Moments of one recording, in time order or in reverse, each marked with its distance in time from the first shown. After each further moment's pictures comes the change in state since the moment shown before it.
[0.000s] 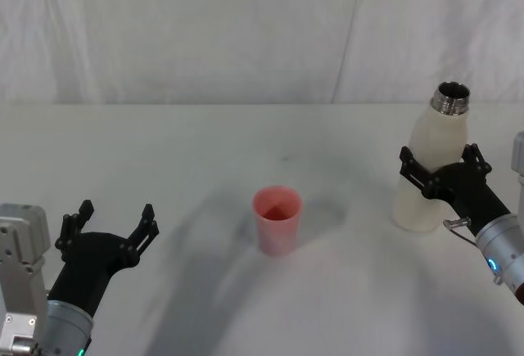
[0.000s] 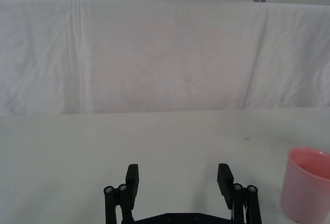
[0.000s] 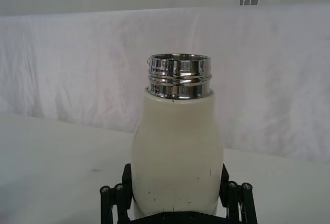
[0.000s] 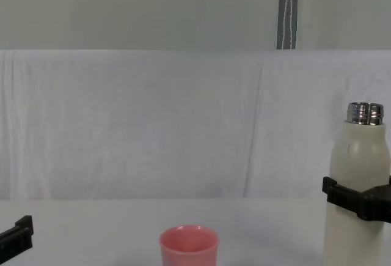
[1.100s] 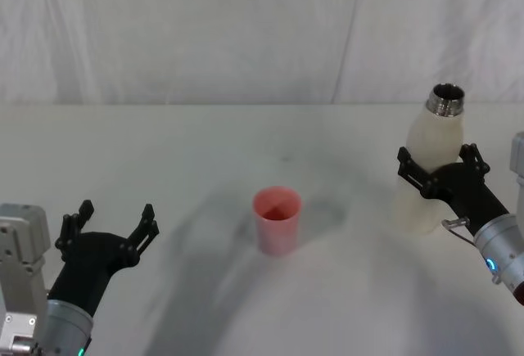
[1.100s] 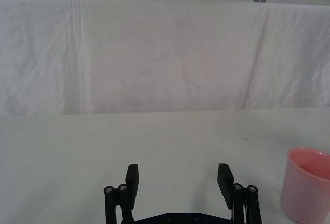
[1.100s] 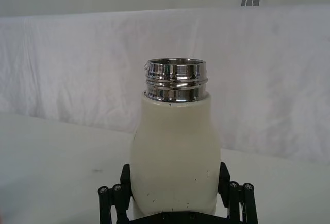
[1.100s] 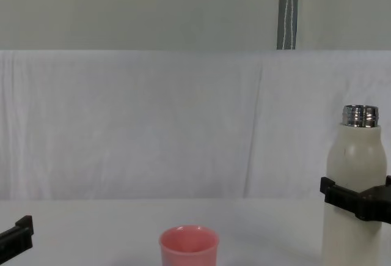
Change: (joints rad) left arm 0.000 0.000 0.000 0.000 0.000 0.000 0.000; right arm 0.003 -0.002 -0.002 0.007 0.000 -0.006 0.004
